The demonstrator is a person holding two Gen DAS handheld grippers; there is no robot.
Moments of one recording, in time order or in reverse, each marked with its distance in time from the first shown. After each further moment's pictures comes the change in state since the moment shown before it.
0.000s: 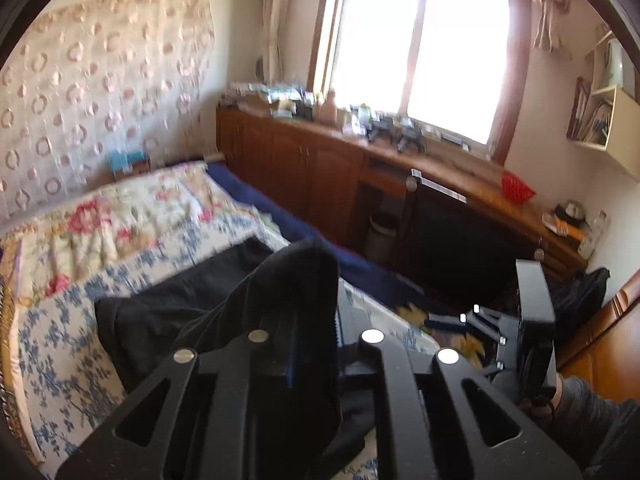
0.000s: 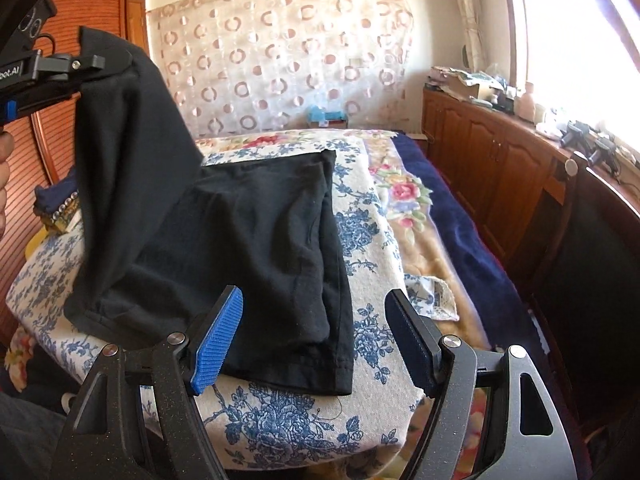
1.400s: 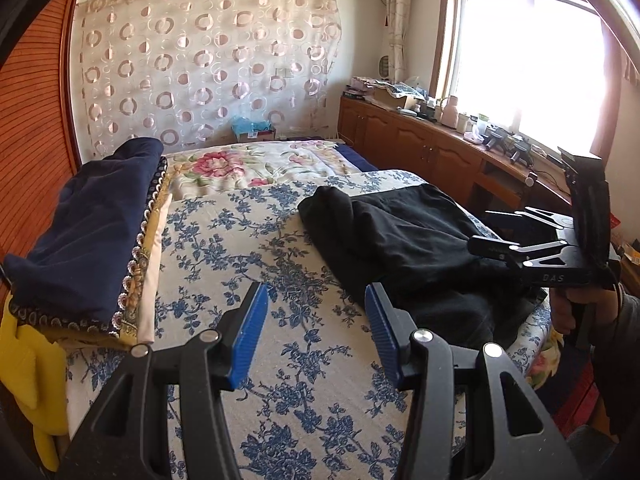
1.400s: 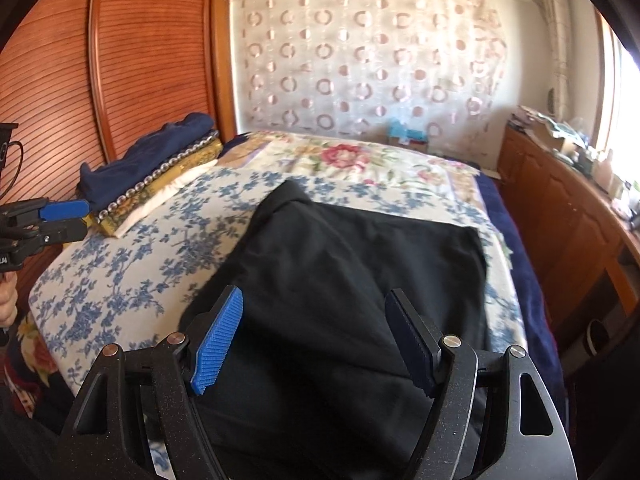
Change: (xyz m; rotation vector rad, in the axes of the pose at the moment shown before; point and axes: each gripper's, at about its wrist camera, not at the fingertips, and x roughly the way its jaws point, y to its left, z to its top) left arm -0.114 0.123 -0.141 -0.205 -0.035 0.370; right arm 0.061 0.131 0.079 -0.228 0.009 0.188
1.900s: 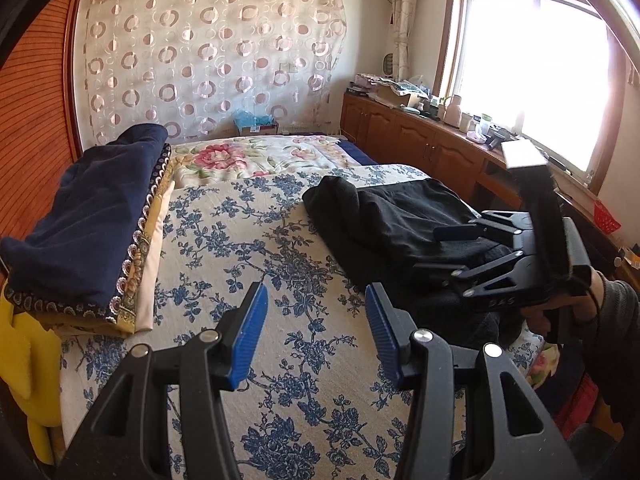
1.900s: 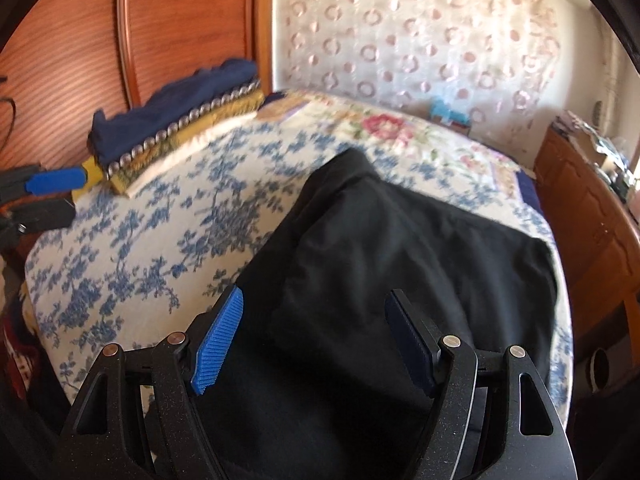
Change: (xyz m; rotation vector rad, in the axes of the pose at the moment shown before) left arm 0.004 0.007 -0.009 -0.025 0.014 -0.003; right arm 0.065 0.043 0.011 -0.134 0.155 0.082
